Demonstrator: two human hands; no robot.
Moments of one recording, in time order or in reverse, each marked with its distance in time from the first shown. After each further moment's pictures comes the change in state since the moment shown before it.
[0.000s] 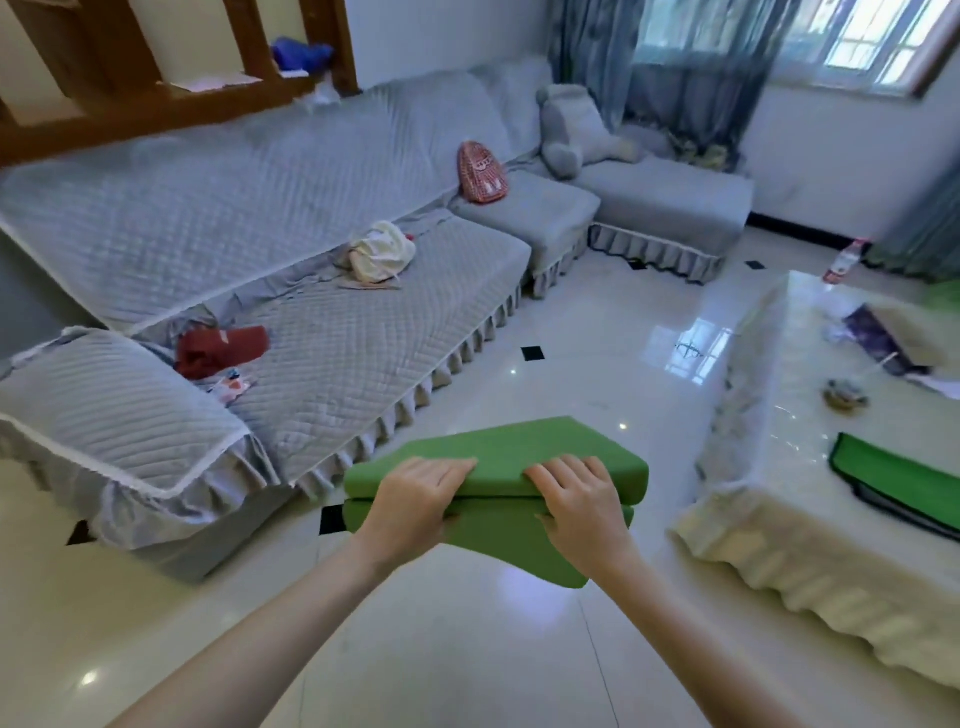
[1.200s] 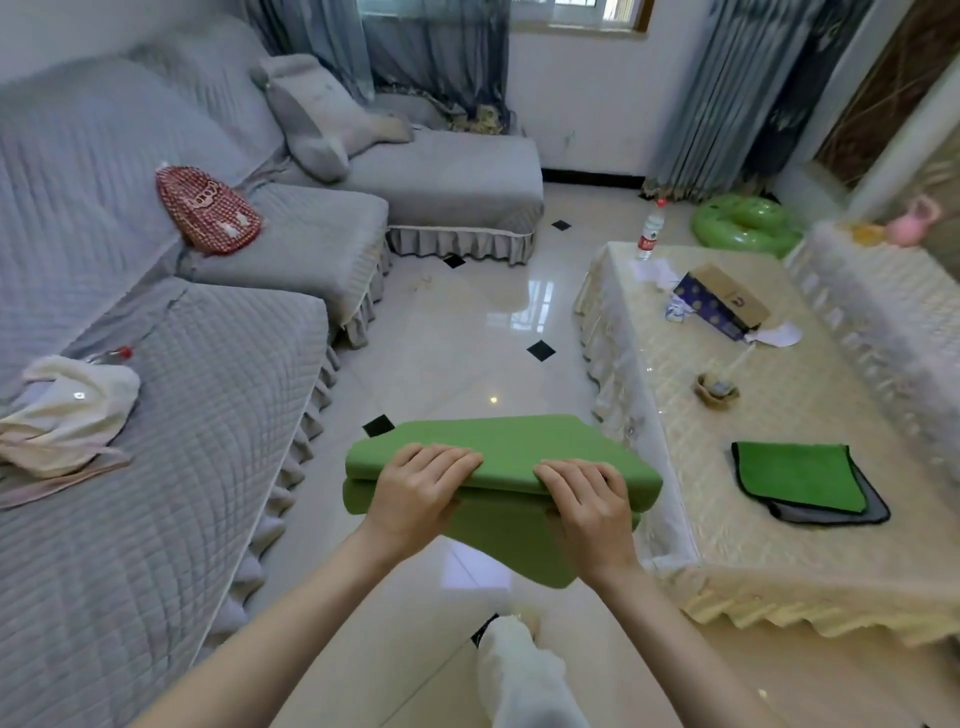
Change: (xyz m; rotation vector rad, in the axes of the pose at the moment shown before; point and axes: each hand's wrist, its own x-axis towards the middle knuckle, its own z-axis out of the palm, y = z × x) left_hand 0.564 -0.112 0.226 -0.211 0.159 0.560; right_hand 0.201 0.421 0.155 -0.328 0.260 0.456
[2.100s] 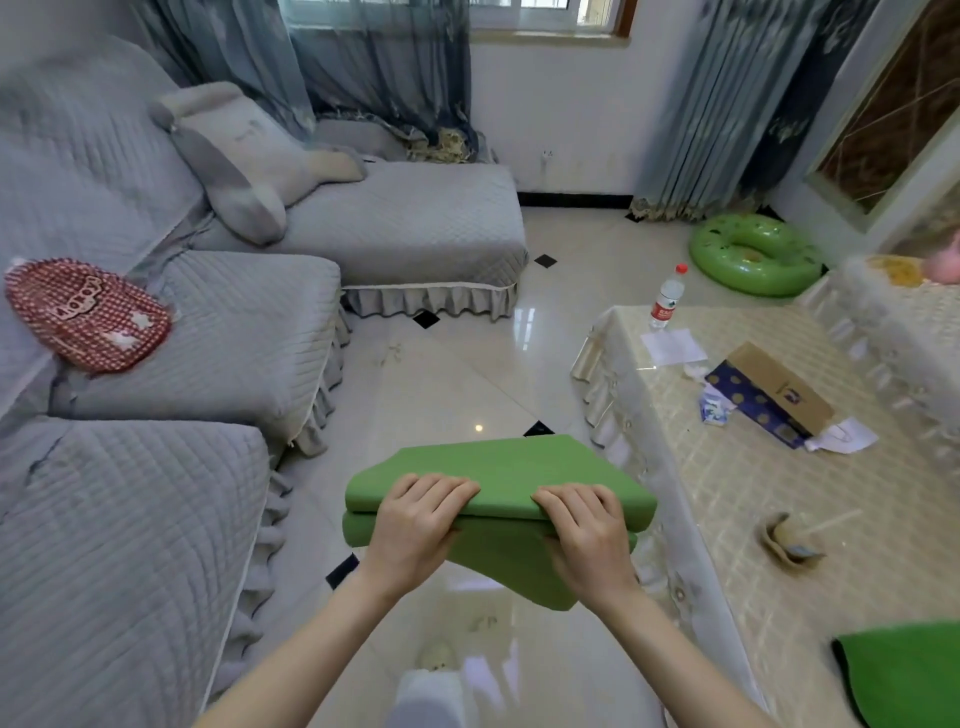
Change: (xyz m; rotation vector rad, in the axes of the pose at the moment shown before) left_hand 0.306 -0.312 0.211 -0.129 -0.140 -0.023; right_hand 0.280 0.233 0.303 0.034 -0.128 0.099
